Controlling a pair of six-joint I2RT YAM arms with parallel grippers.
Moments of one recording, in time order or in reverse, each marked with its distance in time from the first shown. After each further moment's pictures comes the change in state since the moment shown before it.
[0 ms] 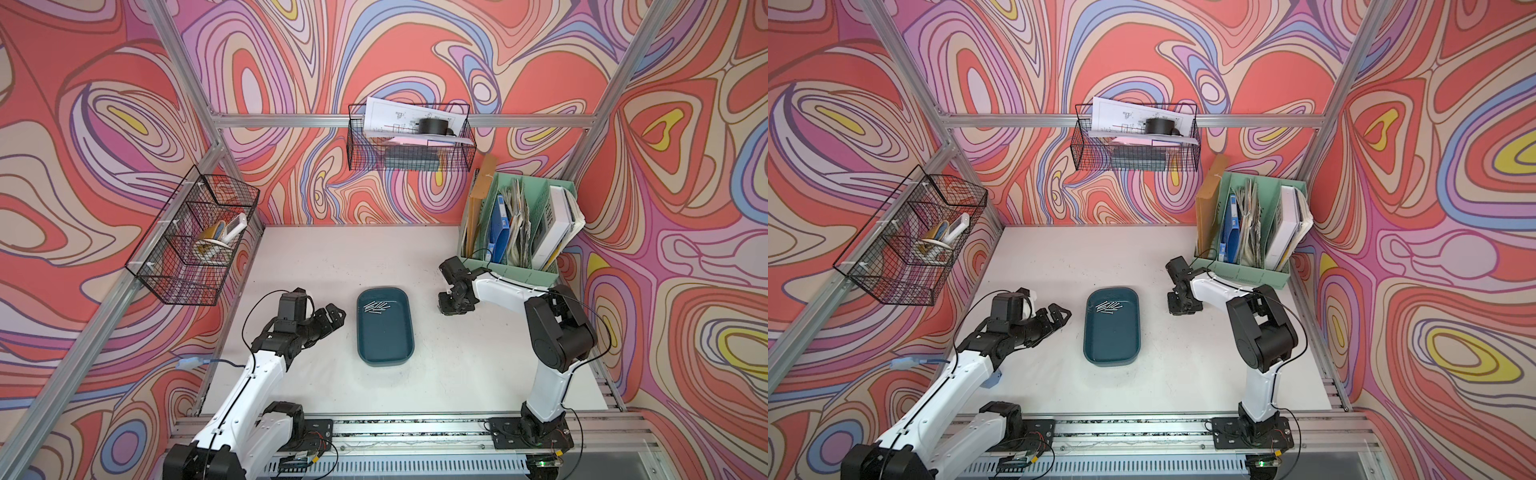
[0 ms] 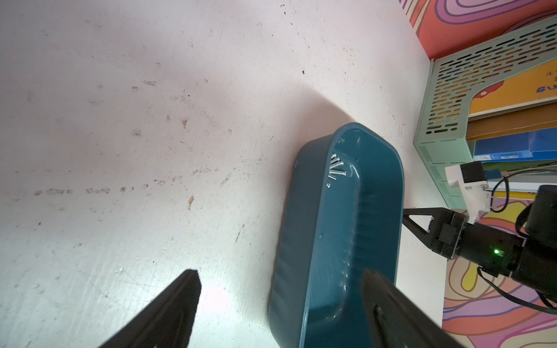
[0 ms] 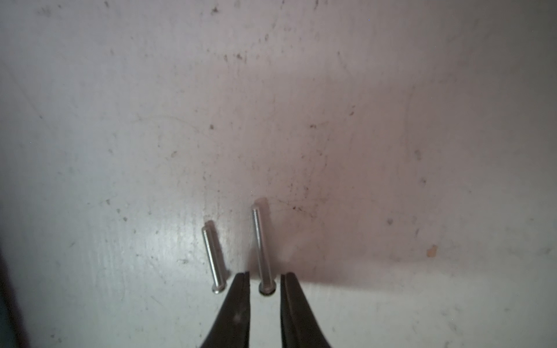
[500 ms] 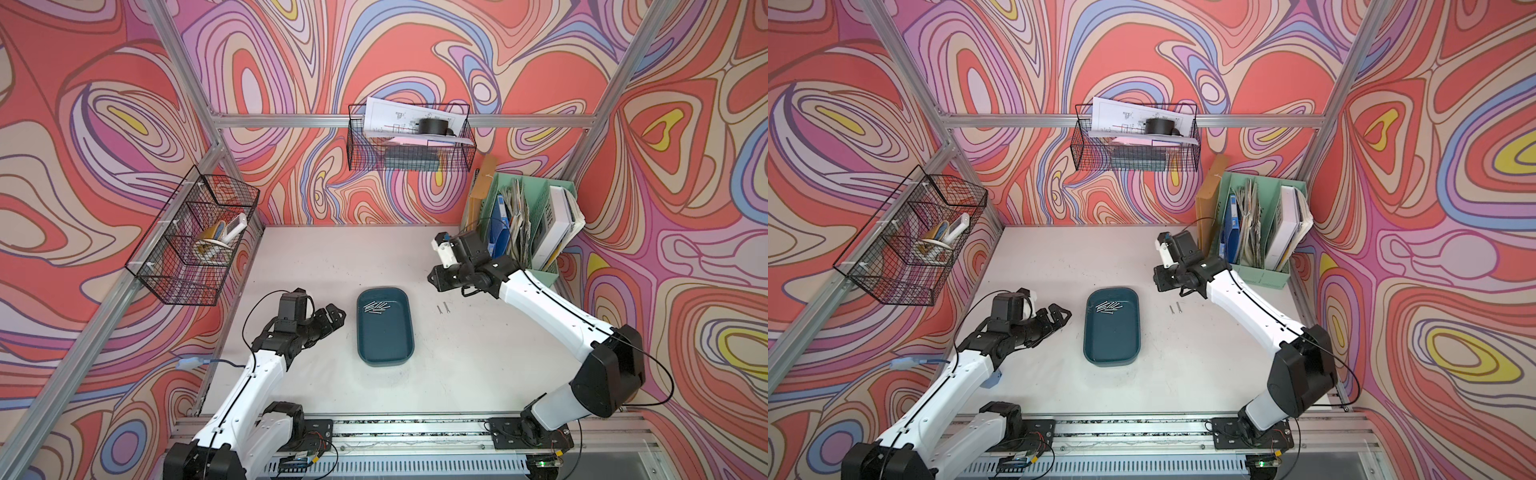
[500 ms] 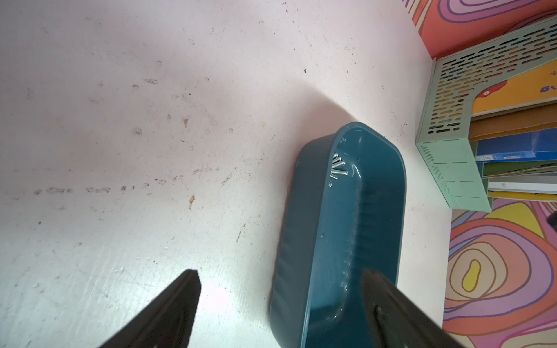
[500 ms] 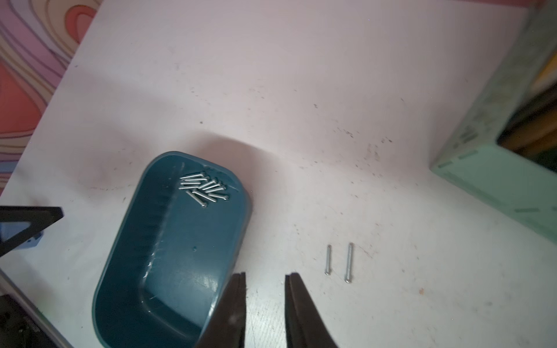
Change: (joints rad) left arm 0.000 0.006 0.000 0.000 0.001 -0.002; right arm 0.150 -0.284 0.187 -0.001 -0.138 -0.136
